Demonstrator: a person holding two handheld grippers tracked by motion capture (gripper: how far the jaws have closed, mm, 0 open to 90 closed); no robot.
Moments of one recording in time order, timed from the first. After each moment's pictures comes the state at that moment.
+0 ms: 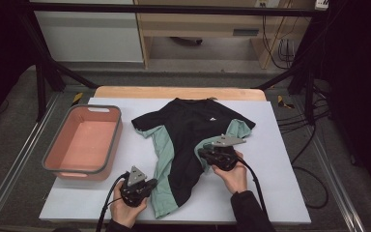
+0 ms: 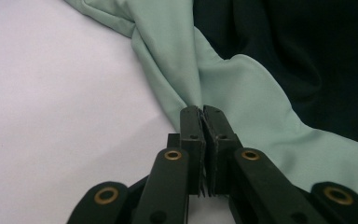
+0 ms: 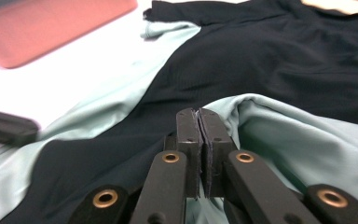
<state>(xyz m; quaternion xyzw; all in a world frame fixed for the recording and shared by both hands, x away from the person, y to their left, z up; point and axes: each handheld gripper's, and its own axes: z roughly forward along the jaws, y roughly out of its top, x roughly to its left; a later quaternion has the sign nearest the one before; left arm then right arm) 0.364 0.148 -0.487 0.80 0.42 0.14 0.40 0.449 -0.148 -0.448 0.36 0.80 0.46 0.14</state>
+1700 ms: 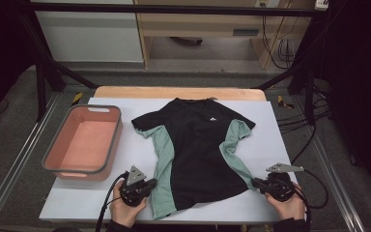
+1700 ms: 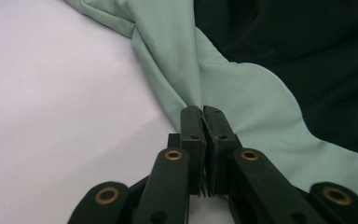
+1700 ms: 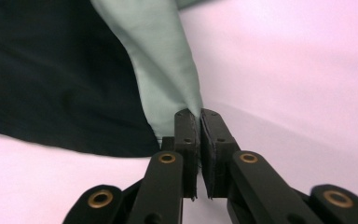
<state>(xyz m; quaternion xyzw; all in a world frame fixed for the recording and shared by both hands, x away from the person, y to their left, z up) 0.364 0.149 -0.487 0.80 0.42 0.14 0.40 0.365 -0.297 -0.466 0.52 0.77 0.34 0.14</state>
